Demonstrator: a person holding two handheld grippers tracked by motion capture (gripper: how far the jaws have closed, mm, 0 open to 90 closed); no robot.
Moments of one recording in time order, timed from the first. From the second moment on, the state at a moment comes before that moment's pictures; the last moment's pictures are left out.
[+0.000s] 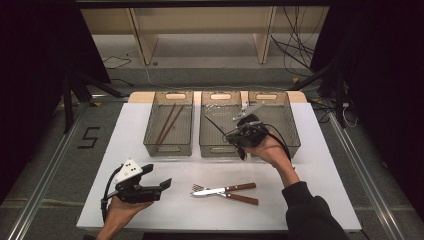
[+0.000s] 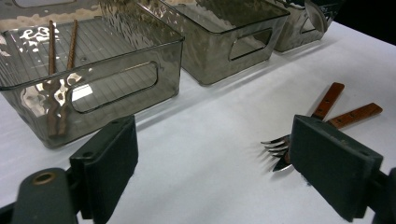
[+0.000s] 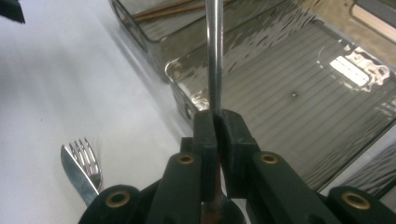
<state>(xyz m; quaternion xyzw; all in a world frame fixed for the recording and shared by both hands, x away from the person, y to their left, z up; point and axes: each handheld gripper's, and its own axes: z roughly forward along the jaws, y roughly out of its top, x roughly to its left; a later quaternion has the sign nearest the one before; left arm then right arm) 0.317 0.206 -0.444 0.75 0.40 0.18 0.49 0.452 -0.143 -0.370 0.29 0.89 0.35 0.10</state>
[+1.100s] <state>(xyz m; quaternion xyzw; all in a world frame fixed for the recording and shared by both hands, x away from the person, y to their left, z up) 0.317 0.207 -0.445 0.75 0.40 0.18 0.50 0.490 -0.139 -0.354 0.35 0.84 0.38 0.14</state>
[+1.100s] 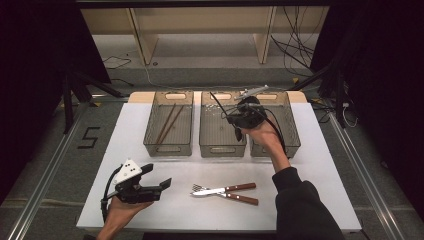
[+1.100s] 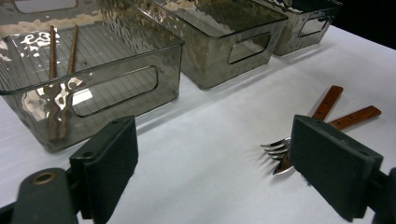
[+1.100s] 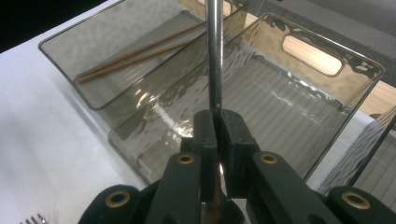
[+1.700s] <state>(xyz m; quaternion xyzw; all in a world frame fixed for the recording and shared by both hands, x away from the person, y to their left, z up) 0.316 0.207 -0.444 0.75 0.40 0.19 0.50 0.505 -0.131 -0.370 0.38 0.84 0.36 0.15</state>
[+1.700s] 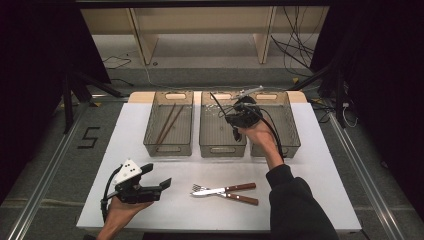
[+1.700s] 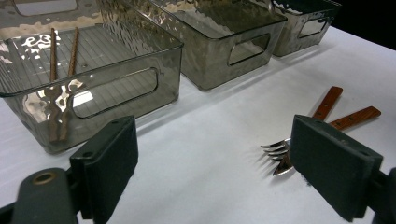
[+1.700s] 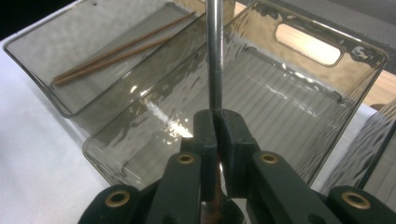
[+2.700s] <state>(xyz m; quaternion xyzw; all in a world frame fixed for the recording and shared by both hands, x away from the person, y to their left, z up) 0.316 0.207 -0.445 0.75 0.40 0.18 0.50 0.508 -0.122 -0.396 0.40 0.84 0.34 0.13</state>
